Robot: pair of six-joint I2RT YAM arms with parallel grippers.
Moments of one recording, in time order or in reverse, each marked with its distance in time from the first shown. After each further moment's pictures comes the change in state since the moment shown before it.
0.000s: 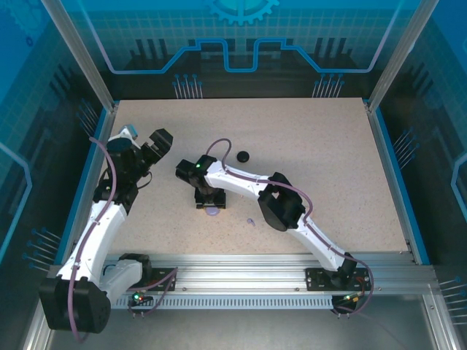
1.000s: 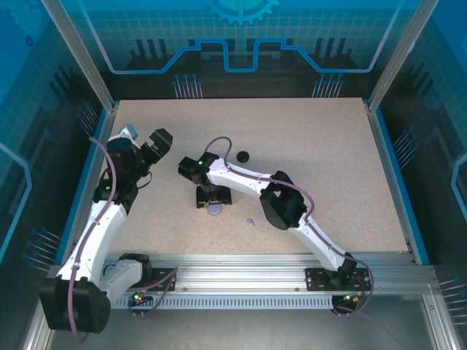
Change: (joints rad) left arm 0.000 0.000 0.002 -0.003 -0.005 0.000; right arm -0.021 -0.013 -0.001 -0.016 0.001 -0.134
